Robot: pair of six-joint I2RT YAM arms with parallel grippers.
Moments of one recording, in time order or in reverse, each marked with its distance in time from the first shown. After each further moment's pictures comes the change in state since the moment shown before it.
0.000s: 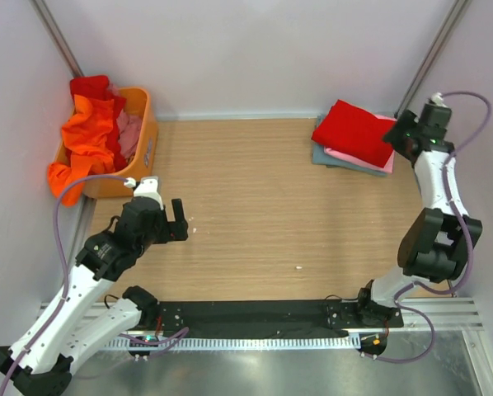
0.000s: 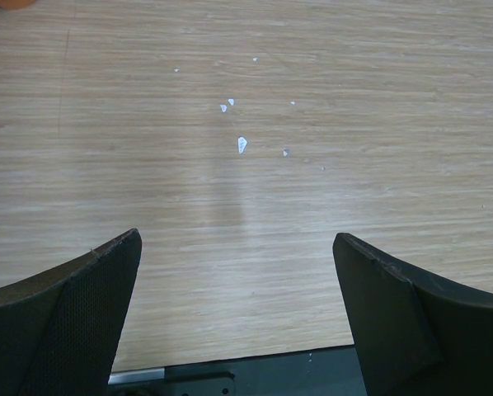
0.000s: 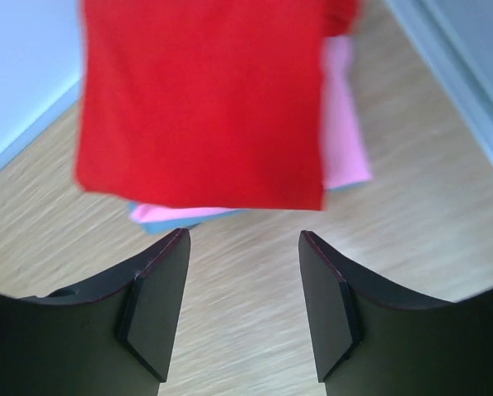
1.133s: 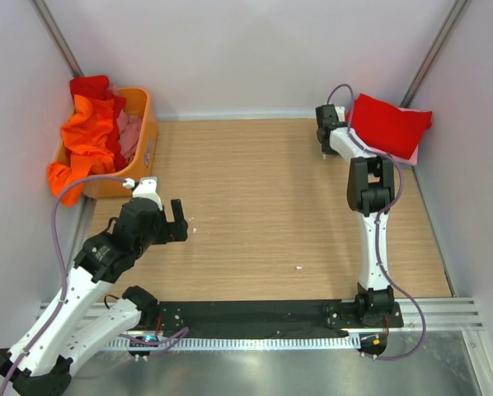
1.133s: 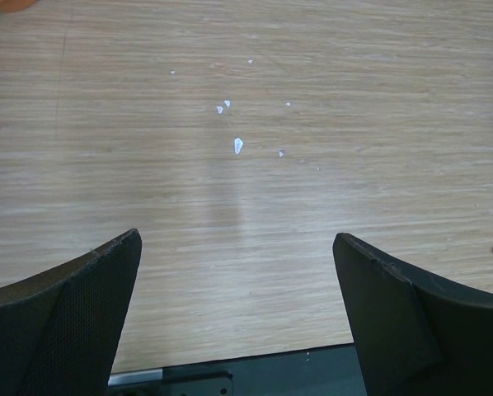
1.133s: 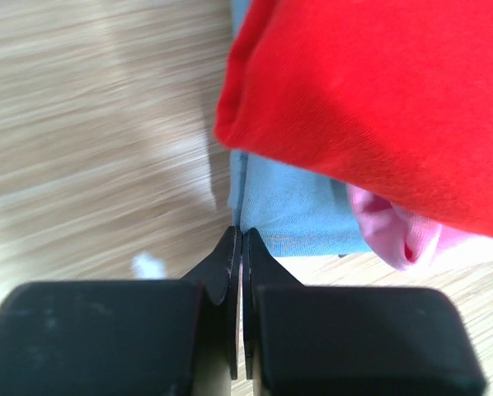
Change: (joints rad) left arm 0.000 -0.012 0.000 0.000 0.008 0.000; right arm 0.380 0.820 0.606 -0.154 0.600 -0.243
